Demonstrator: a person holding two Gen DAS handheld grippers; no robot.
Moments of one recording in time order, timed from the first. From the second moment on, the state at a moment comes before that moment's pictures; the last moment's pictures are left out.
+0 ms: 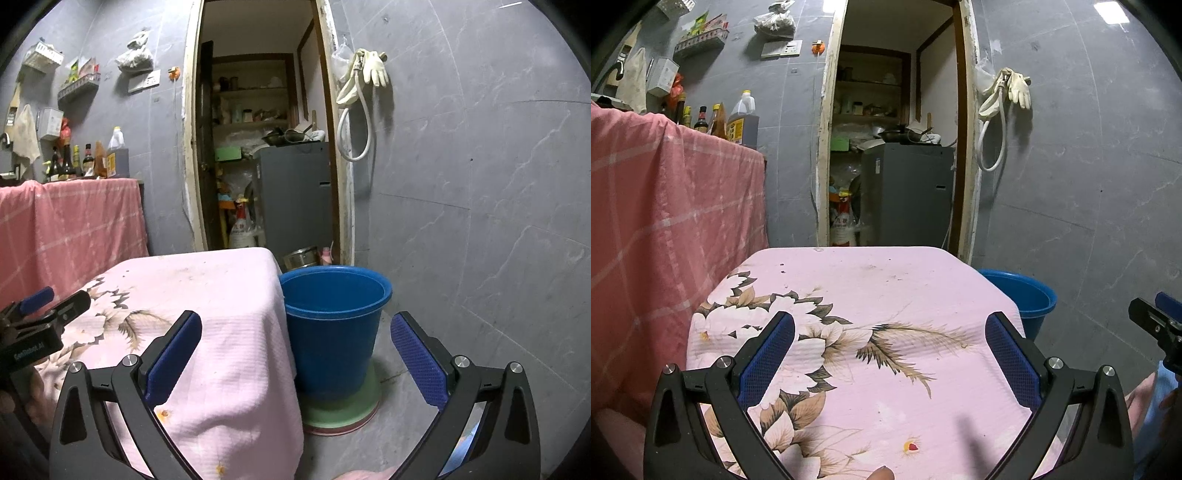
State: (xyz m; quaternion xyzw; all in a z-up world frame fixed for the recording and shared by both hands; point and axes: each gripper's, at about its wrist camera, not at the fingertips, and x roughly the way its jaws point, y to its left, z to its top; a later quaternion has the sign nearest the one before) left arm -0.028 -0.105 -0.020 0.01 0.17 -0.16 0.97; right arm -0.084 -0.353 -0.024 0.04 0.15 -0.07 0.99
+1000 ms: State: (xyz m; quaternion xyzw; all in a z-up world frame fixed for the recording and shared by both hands) left arm -0.027 -0.102 -0.021 0.00 0.17 -0.16 0.97; right arm -0.084 -0.351 -0.025 0.05 0.15 -0.07 0.98
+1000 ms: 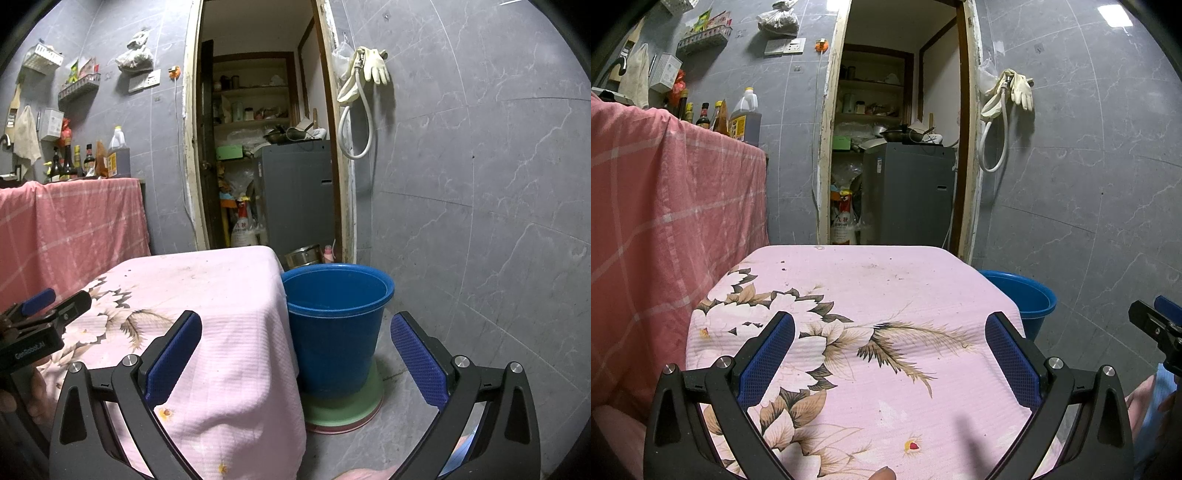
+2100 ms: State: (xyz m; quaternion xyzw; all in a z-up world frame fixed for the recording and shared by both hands) left arm -0.028 -0.104 -0.022 0.00 0.17 -0.15 0.97; right arm -0.084 -0.350 -0.025 0.05 0.15 -0.07 0.98
